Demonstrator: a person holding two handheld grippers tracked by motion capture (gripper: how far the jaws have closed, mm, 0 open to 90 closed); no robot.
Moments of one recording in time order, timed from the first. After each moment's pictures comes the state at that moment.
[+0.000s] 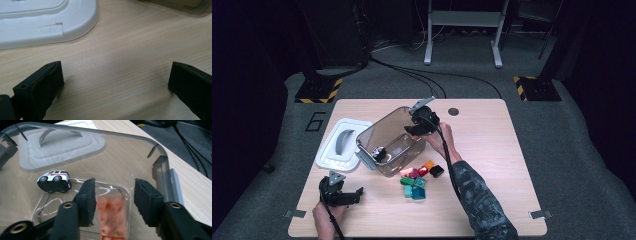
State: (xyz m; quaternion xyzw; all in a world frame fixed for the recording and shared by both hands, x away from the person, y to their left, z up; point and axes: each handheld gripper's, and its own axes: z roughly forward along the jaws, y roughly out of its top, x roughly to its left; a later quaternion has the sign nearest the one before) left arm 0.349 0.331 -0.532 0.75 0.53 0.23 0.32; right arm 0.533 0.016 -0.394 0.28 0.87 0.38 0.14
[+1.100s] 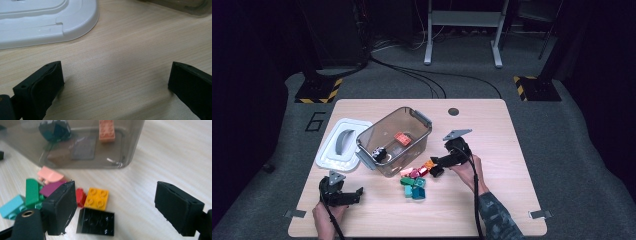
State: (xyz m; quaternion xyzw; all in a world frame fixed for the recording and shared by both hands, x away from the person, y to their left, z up) left arm 0.349 0.331 -0.532 0.75 0.53 0.23 0.32; right arm 0.460 -0.080 -0.456 0.34 0.85 0.39 0.11
